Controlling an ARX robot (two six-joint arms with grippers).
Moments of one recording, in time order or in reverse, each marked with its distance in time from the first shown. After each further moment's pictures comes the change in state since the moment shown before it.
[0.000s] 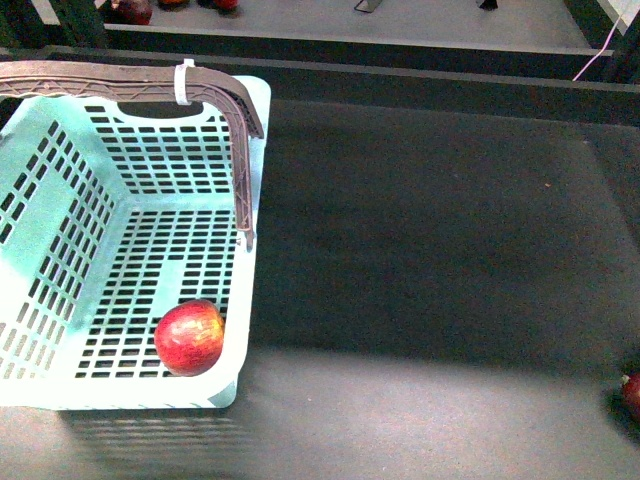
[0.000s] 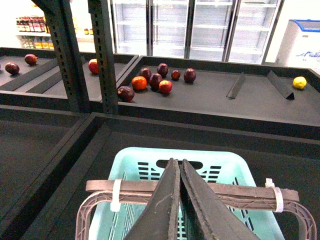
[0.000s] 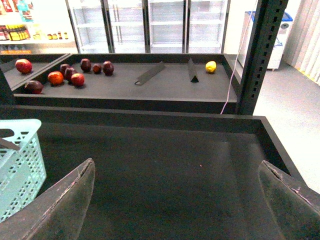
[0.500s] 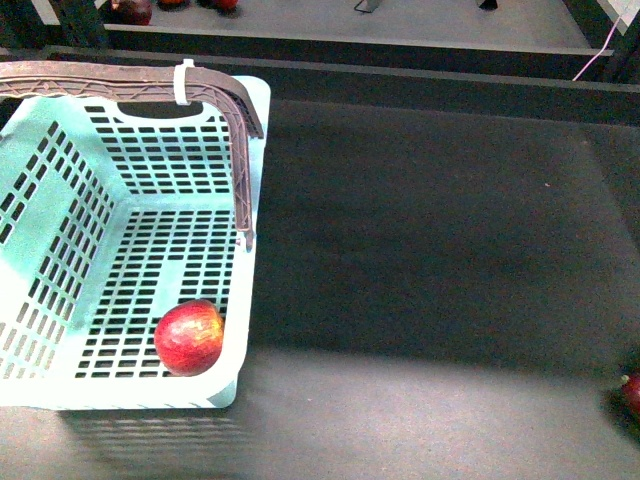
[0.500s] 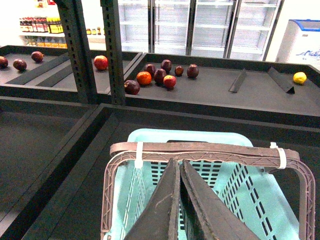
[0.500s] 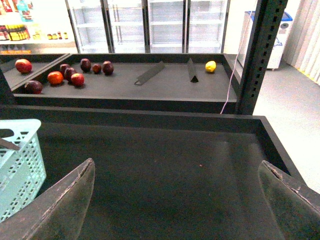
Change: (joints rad) left arm 0.118 -0.331 -0.193 -0.136 0.118 0.011; right arm 0.000 0.000 0.000 0.000 0.000 0.000
